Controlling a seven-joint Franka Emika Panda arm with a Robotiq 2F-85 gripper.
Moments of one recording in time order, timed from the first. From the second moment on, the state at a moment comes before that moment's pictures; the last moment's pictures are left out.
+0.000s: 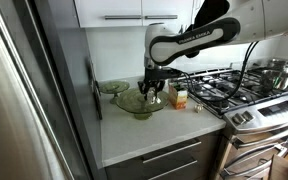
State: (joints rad) arm 0.11 0.38 0.08 -1.50 -0.05 2.00 0.61
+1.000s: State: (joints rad) arm 0.13 0.44 0.04 -1.44 -0.03 1.96 0.60
